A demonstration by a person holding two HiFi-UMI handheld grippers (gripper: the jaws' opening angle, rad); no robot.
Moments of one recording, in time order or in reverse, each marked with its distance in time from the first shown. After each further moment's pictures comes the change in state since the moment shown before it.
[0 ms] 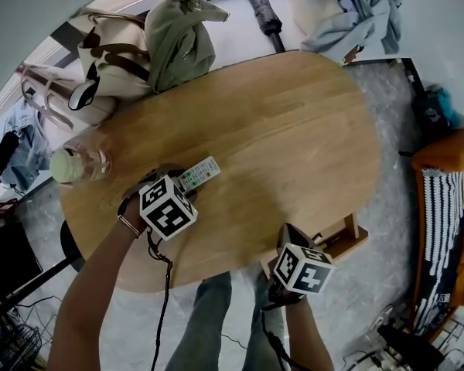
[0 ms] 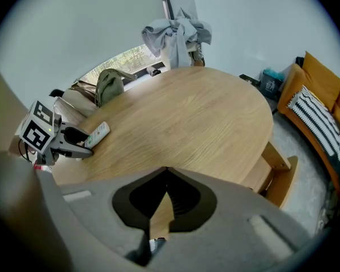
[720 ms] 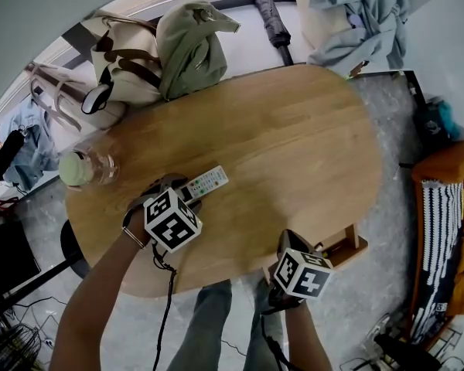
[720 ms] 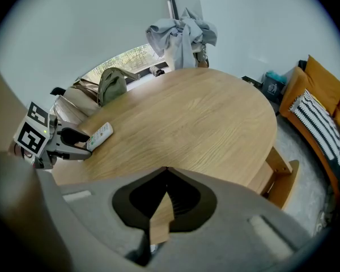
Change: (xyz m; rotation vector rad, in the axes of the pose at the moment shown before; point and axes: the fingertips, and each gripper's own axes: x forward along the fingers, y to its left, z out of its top) left arm -0.012 0.001 -0.006 -0.046 -0.043 0.028; right arm 0.002 0.014 0.006 -0.023 0.001 -0.002
